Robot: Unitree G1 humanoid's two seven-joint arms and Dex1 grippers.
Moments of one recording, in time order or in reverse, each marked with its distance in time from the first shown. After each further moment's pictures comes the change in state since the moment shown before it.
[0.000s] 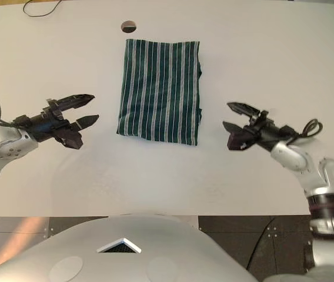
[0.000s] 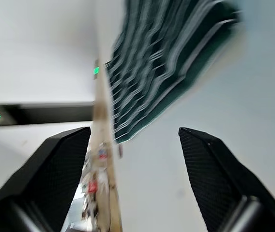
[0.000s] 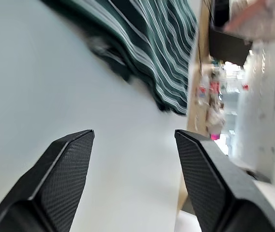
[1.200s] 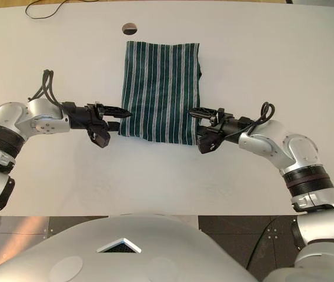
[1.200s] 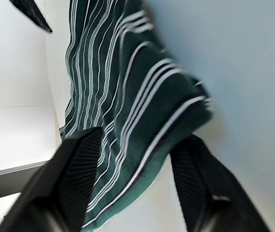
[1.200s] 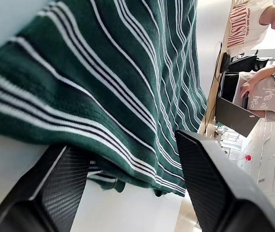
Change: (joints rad) left arm -0.421 -0.186 -0.401 0.413 0.024 -0.178 -0.033; right arm -0.393 0.122 0.369 0.166 -0.124 -0.027 0.011
